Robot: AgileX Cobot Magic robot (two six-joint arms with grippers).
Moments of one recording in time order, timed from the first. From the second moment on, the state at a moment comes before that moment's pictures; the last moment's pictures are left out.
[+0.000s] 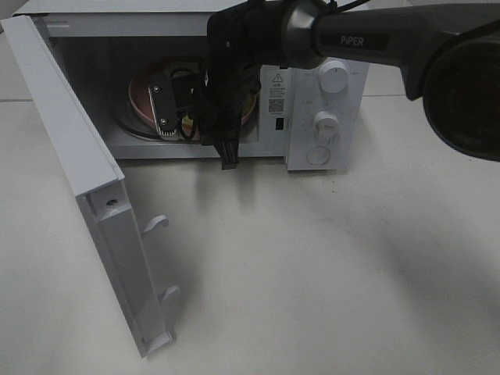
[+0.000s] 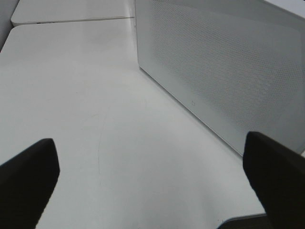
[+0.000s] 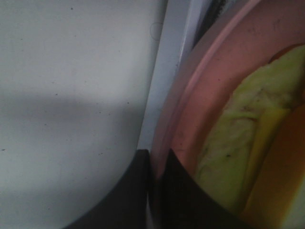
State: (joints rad) left arm 0.03 0.00 -0.50 -0.17 1.04 0.15; right arm 0.63 2.40 -2.01 -0.10 0.70 -1.16
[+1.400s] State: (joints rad) left arm 0.03 0.00 -0.50 -0.17 1.04 0.15; right arm 0.65 2.07 -1.50 -0.04 0.47 -1.47
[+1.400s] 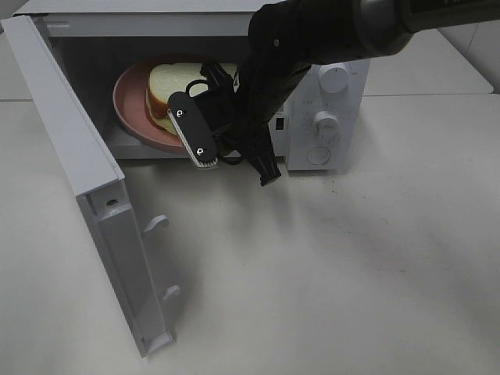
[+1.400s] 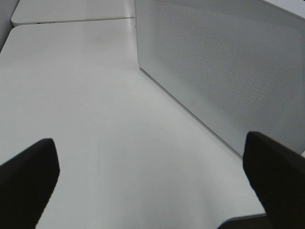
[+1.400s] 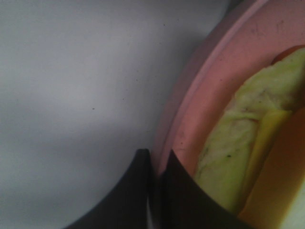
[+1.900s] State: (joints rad) left arm 0.03 0.00 -0.50 -0.17 1.04 0.15; right arm 0.69 1.91 -1.30 -0.04 0.49 -1.49
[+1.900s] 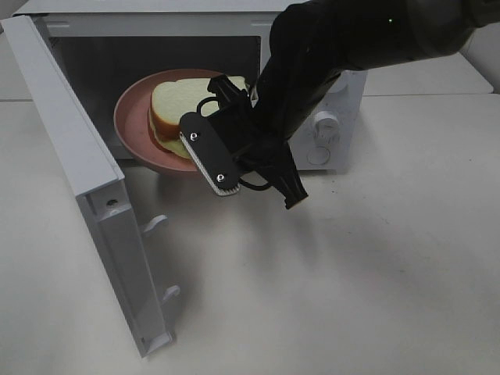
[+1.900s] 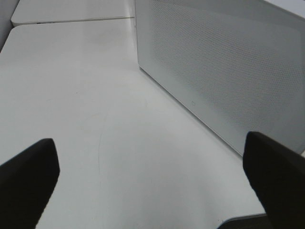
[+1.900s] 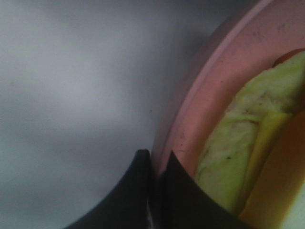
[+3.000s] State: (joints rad) left arm 0.03 0.00 -0.50 -0.17 1.04 0.15; right arm 0.69 1.39 -0.81 -0.12 0.58 -1.39
